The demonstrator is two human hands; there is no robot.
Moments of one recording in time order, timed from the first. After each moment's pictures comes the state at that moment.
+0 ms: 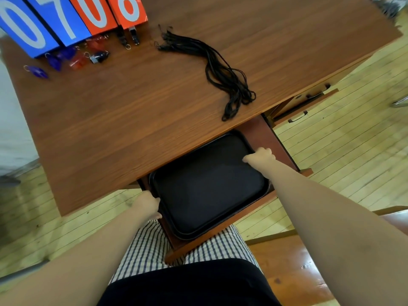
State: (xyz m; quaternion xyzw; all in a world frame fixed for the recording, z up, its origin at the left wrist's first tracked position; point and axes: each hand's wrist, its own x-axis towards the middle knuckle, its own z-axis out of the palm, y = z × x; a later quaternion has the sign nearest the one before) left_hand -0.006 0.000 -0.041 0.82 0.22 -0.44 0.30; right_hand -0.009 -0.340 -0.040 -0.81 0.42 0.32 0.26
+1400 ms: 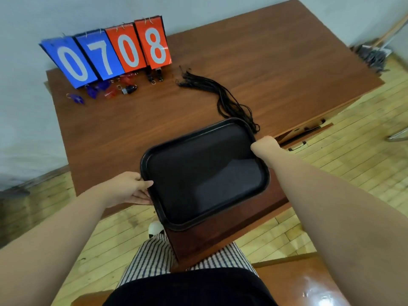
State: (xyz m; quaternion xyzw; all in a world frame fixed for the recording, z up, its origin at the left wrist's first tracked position) left_hand 0.087 0.049 0.067 0.73 0.16 -0.51 0.43; right_hand 0.066 -0.336 0.058 -0.80 0.44 0.17 0.37
